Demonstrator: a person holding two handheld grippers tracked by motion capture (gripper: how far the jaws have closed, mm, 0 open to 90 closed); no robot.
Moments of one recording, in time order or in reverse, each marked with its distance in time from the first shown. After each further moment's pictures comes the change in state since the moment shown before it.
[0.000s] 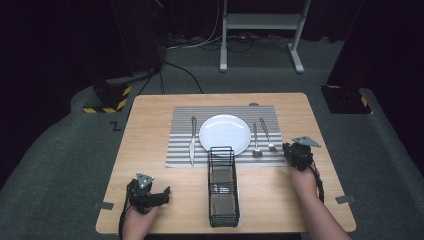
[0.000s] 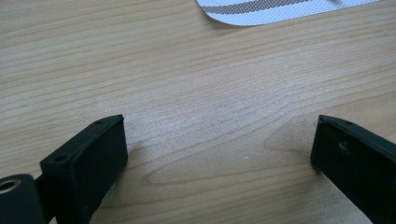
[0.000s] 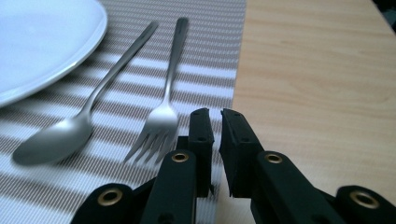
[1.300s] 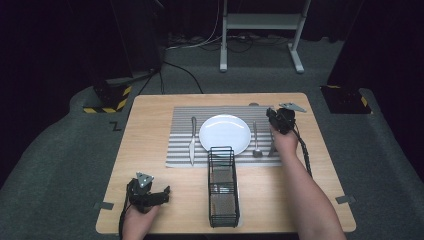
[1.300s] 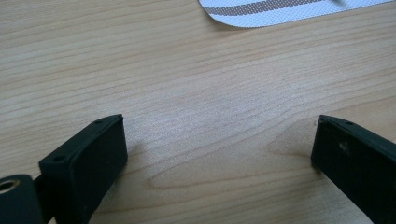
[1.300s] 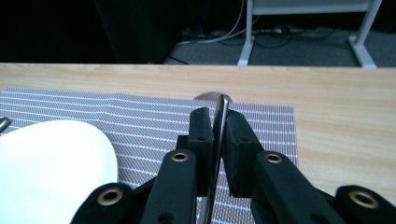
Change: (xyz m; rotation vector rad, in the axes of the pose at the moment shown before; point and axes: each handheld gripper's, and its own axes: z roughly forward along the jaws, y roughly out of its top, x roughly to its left) left arm 0.001 0.001 0.001 0.001 0.005 -0.002; right arm 0.005 0.091 0.091 -0.150 0.131 0.098
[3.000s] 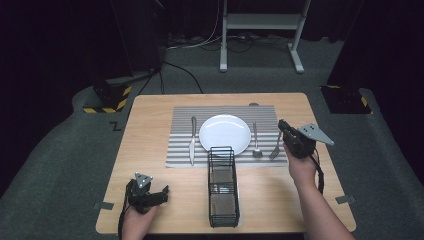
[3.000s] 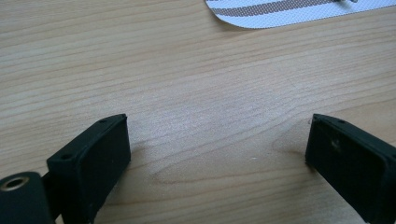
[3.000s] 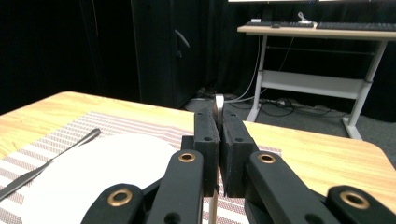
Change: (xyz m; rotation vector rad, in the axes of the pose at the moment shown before) left arm 0.001 -0.002 -0.002 -0.006 0.009 -0.017; right arm 0.035 -0.011 -0.143 -0.266 0.066 -0.152
